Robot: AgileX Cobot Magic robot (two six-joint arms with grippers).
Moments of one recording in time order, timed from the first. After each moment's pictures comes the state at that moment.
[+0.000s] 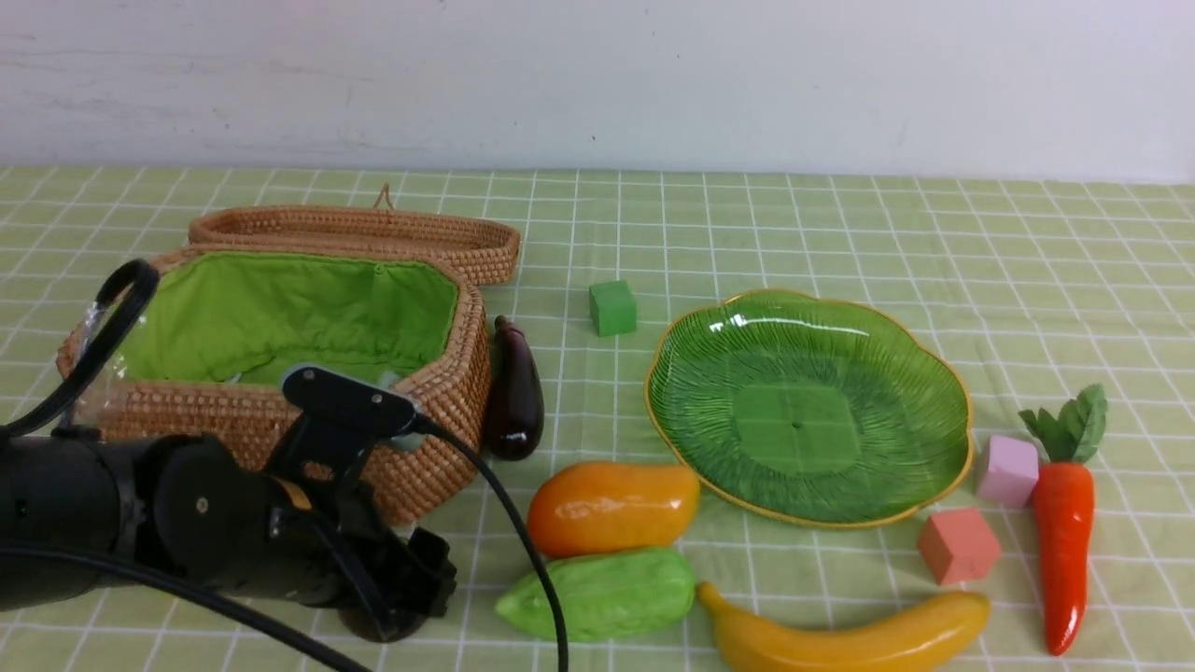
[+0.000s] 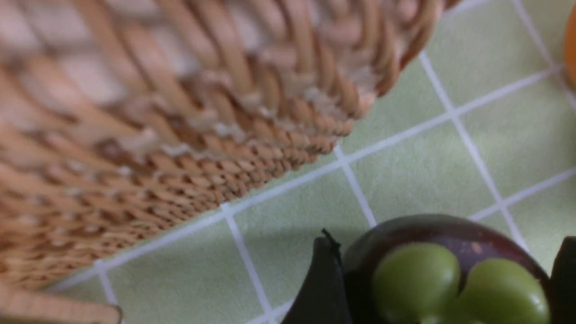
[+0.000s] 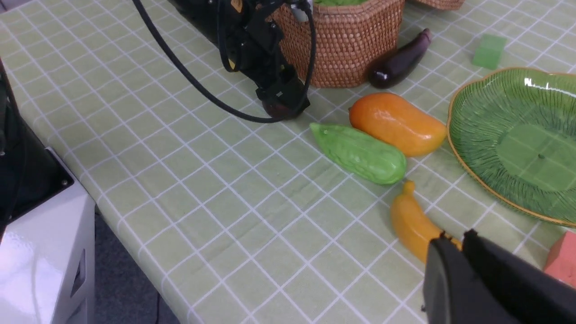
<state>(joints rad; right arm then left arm) 0.14 0.39 -0.86 0.66 1.19 -0.54 -0.38 1.57 -0.68 -0.39 0.13 0.40</state>
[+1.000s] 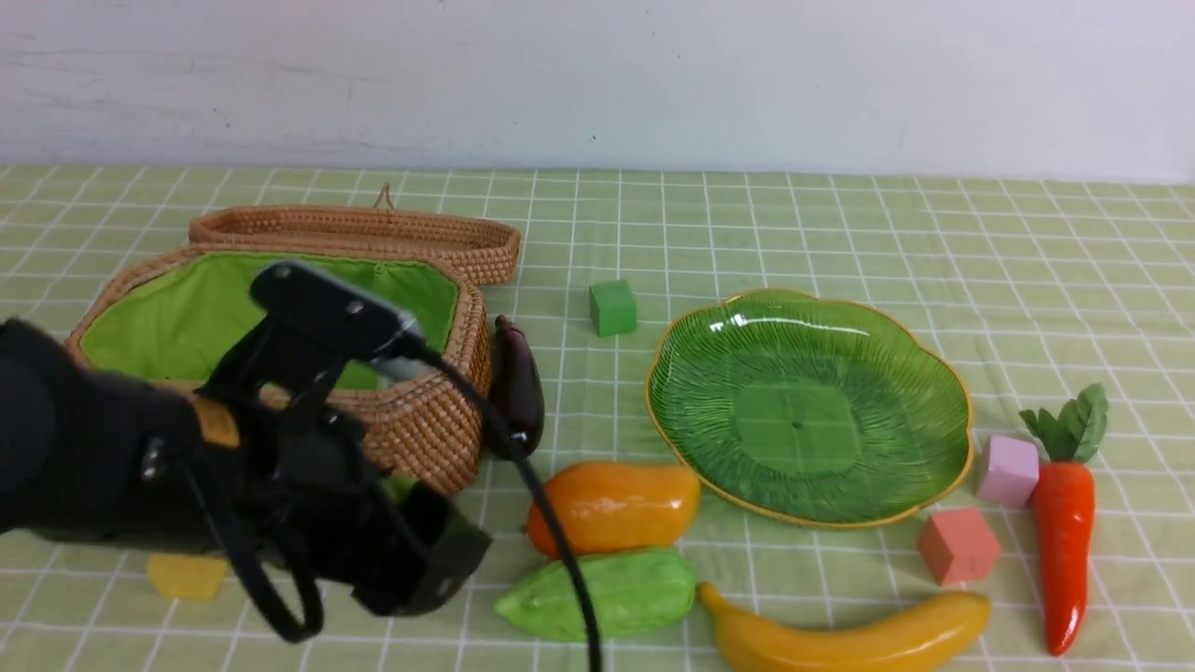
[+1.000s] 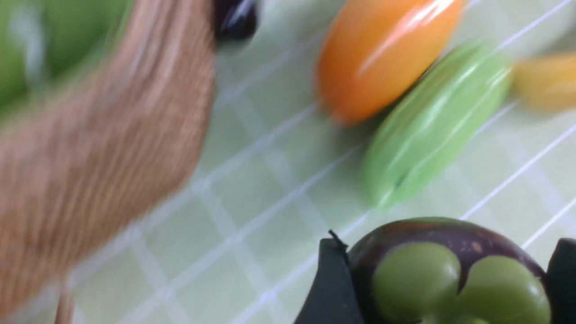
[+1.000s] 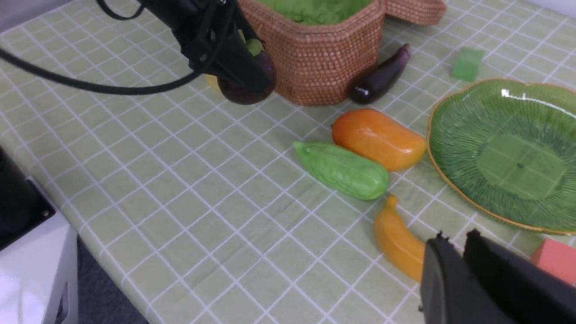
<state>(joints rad) 0.14 0.39 -0.86 0.63 1.13 -0.48 -0.52 1.22 -0.86 -0.35 0.54 0.39</state>
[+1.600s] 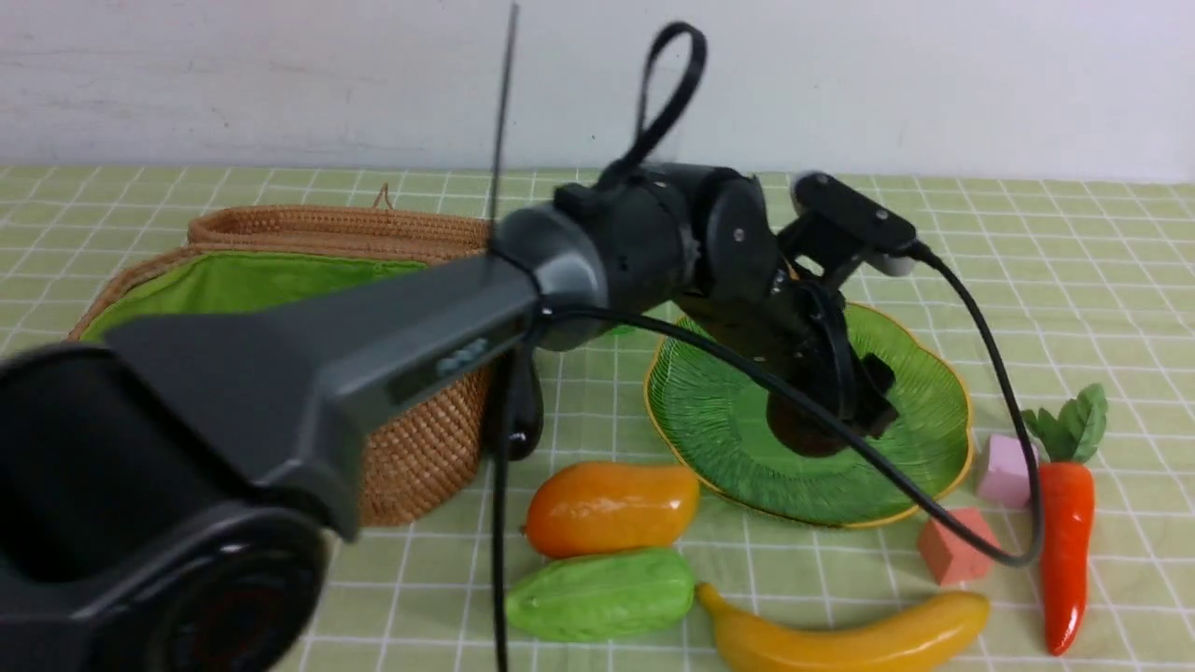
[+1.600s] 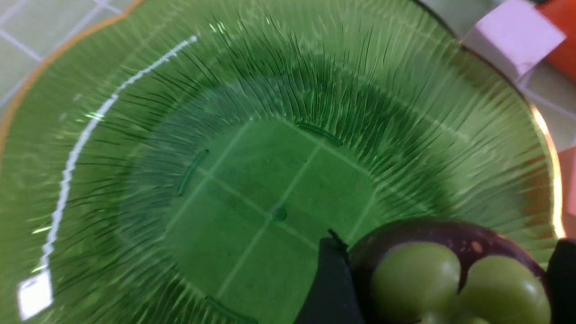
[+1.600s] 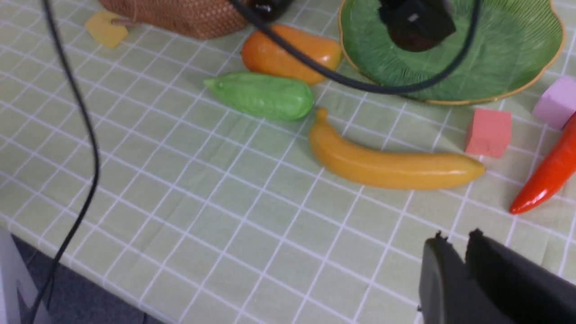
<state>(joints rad) 0.14 0.39 -0.86 0.40 1.25 -0.20 -0.73 2.30 -2.08 -0.27 0.74 0.40</state>
